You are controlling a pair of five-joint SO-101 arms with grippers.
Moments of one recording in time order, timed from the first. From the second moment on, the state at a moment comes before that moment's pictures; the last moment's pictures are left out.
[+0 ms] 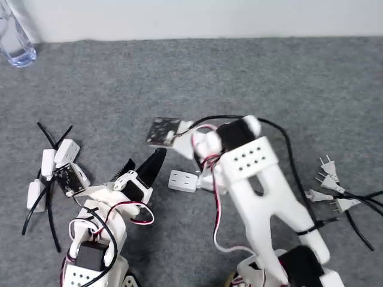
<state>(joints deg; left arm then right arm) 8.3 -103.3 96.8 43.7 47.9 -31.9 -15.9 10.8 95.7 43.1</state>
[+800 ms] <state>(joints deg) 18.9 -103.3 96.7 45.9 47.7 -35.8 -12.3 1.6 92.1 40.3</state>
